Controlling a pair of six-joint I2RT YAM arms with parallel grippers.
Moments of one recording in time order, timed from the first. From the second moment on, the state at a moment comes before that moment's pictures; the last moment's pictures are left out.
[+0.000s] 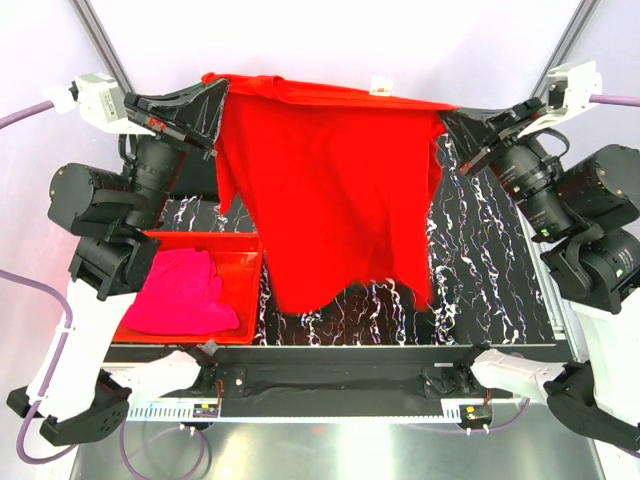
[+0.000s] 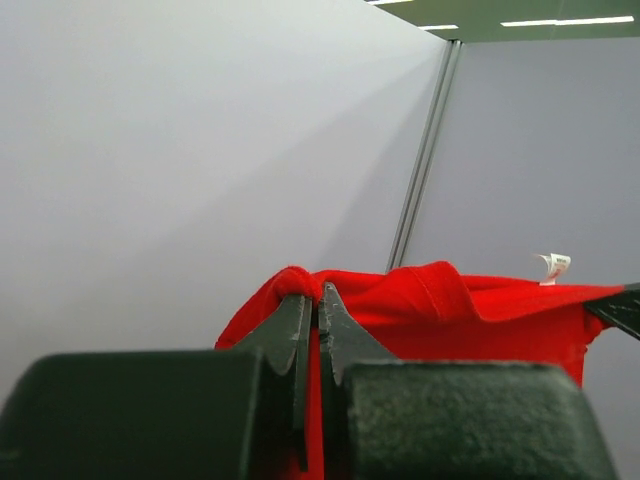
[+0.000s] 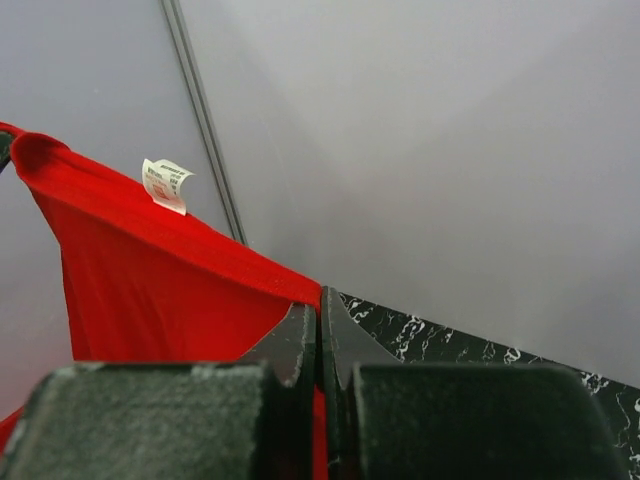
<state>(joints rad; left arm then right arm) -0.54 1.05 1.65 -0.03 0.00 -0.25 0.62 1.10 1.90 -0.48 0.09 0.11</state>
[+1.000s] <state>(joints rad) -0.58 1.32 1.82 0.01 0.07 -0.32 0.19 1.69 2.23 -0.25 -0.11 0.37</state>
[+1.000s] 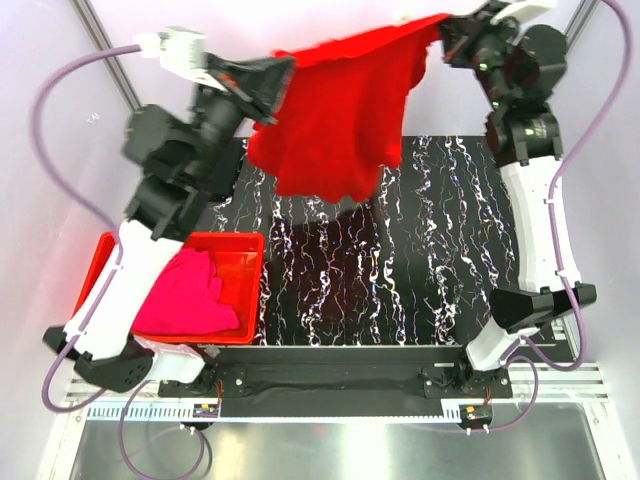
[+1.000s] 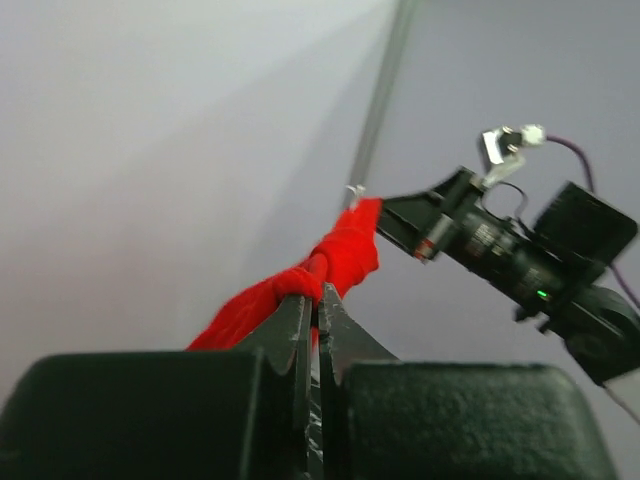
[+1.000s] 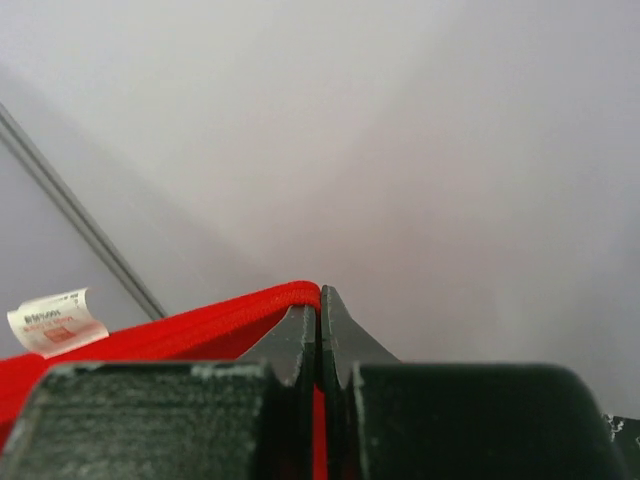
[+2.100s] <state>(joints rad) -0.57 1.65 1.61 -0.17 0.31 -0.47 -0.20 1.65 1.77 -0.79 -0.10 0.42</state>
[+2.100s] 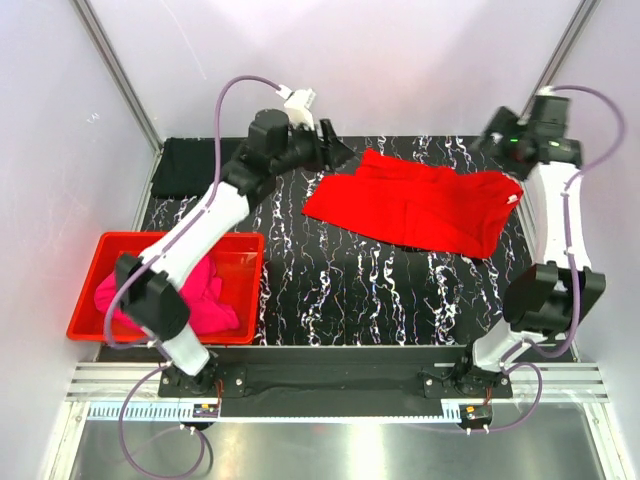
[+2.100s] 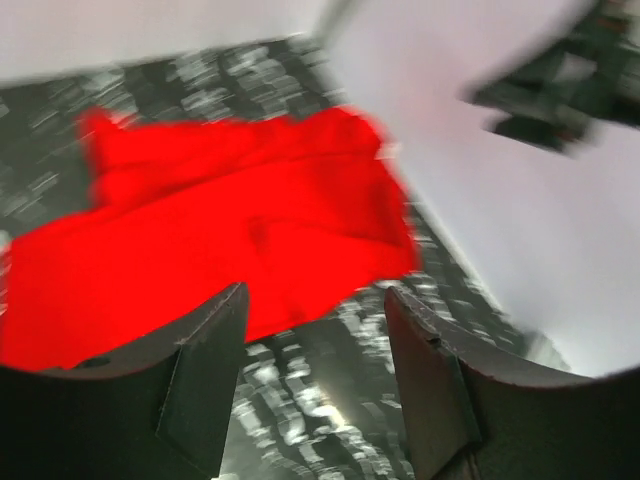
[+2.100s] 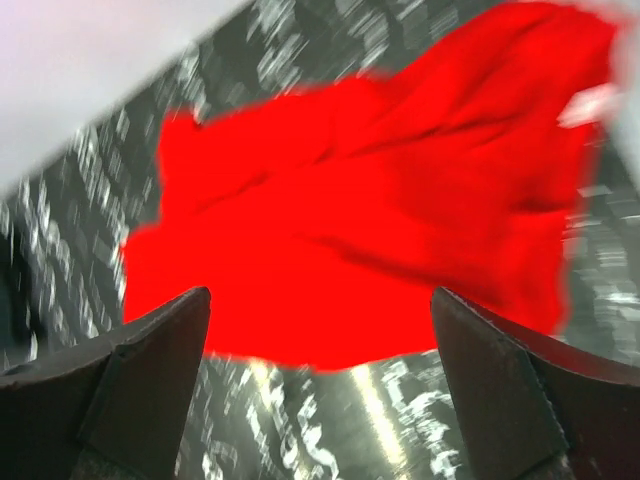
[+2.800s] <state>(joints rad) -0.44 2.10 1.70 -0.60 -0.16 -0.60 0.14 1.68 1.32 -0.69 -0.14 0.44</state>
